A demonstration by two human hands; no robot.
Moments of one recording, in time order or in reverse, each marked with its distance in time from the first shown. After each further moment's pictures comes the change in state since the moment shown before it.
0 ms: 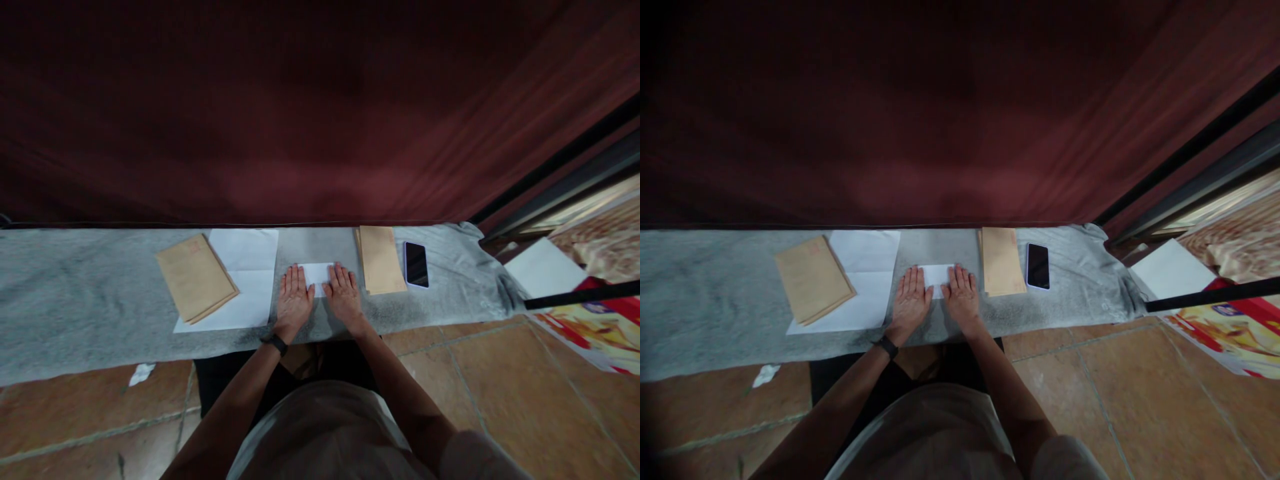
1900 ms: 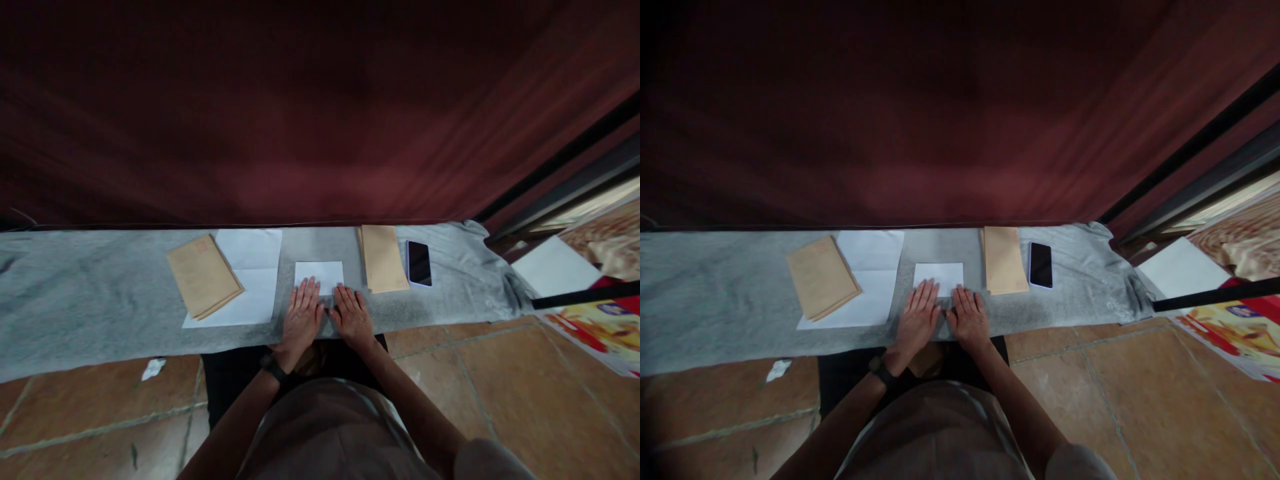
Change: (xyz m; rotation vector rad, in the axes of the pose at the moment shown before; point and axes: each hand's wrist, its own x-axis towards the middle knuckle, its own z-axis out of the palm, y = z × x) left_hand -0.046 0.020 -0.025 -0.101 -0.075 0.121; right_hand -0.068 0.005 -0.023 0.035 0.020 -0.147
